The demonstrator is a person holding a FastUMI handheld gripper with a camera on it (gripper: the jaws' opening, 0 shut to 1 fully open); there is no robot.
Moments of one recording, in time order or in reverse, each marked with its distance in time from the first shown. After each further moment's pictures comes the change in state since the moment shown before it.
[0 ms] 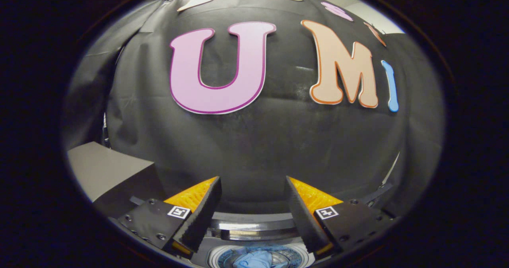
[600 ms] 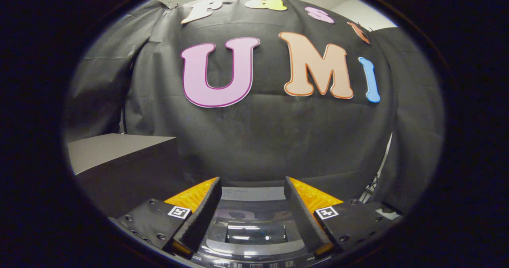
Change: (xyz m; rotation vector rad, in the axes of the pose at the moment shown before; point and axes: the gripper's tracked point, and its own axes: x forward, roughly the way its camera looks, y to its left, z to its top) arm -0.111 -0.041 -0.037 0.037 -0.053 -0.004
